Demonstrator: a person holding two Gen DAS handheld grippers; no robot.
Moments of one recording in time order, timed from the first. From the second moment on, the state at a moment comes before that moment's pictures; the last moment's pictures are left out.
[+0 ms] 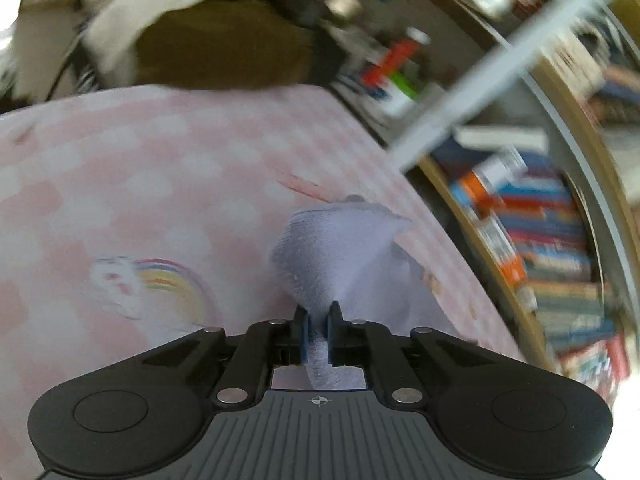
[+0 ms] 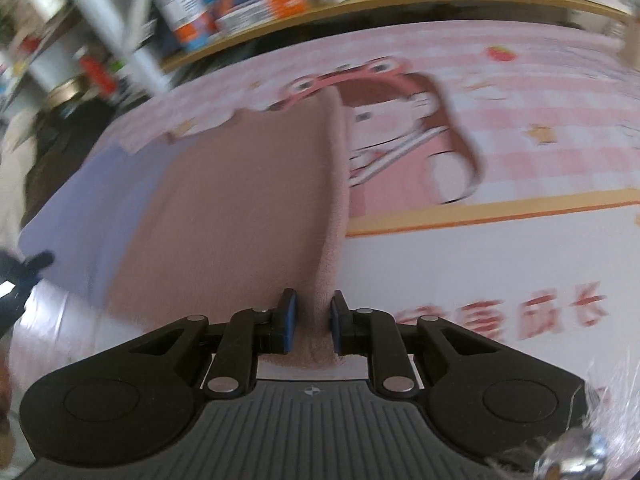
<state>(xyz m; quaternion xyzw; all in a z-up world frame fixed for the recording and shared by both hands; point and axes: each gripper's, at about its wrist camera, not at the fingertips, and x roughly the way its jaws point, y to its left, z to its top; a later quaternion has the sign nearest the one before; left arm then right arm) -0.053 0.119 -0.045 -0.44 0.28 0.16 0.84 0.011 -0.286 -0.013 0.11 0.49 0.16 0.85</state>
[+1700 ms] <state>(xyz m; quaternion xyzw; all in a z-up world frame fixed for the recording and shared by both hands) -0.033 0.068 0.019 -0.34 0.24 0.06 0.91 0.008 -0.291 -0.014 0.09 0.48 0.24 0.84</state>
